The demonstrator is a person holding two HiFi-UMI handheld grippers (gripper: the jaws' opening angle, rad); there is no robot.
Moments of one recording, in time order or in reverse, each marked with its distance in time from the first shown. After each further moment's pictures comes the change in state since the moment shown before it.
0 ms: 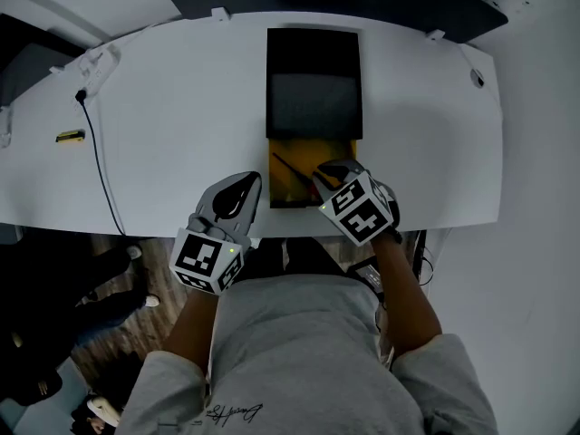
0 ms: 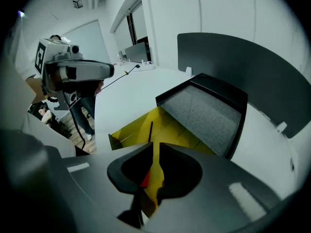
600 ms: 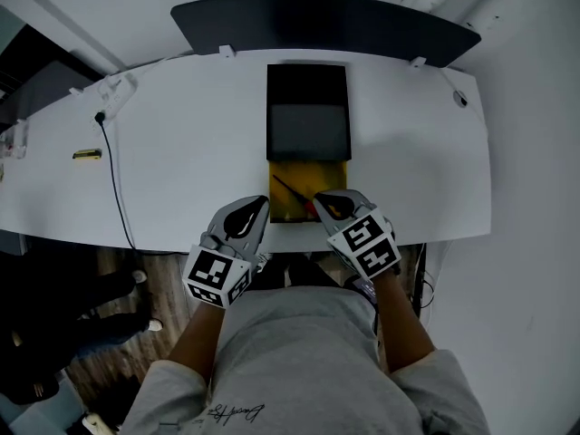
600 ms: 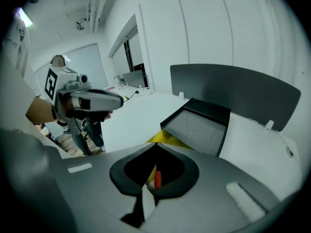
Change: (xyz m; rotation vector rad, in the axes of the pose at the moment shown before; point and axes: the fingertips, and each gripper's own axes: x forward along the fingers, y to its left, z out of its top) left arm -0.017 -0.034 0.016 0.051 -0.031 -0.026; right arm -0.070 0.021 0.025 0.098 -0.267 -0.041
